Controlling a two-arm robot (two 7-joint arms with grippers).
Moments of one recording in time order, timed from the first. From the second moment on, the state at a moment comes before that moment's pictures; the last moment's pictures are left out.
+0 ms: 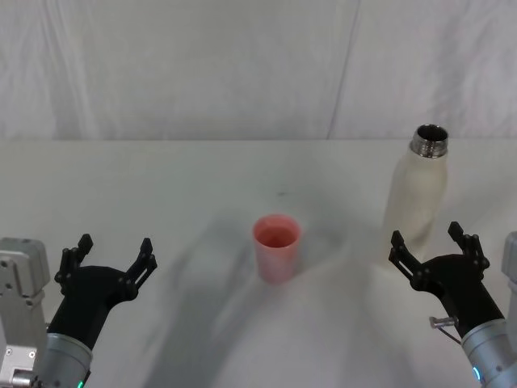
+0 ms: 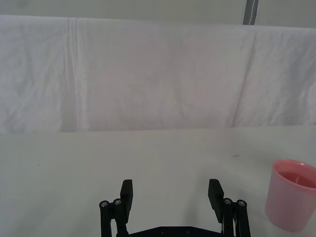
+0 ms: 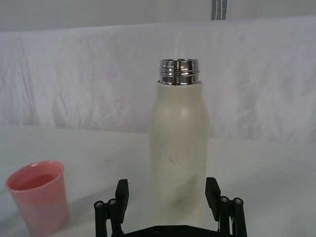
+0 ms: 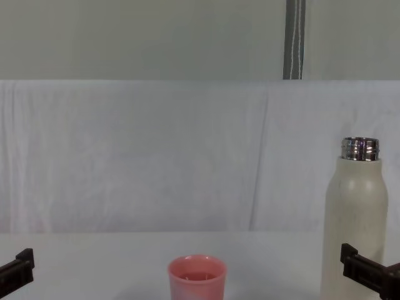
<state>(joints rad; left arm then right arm) 0.27 0.24 0.04 -1.85 -0.25 -0.02 -0.02 -0.13 0.14 -0.20 -1.71 0.14 -0.09 0.05</state>
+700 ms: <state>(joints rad) 0.27 0.24 0.04 -1.85 -0.25 -0.02 -0.02 -0.06 0.11 -0.15 -1.62 0.13 -0.08 0.11</state>
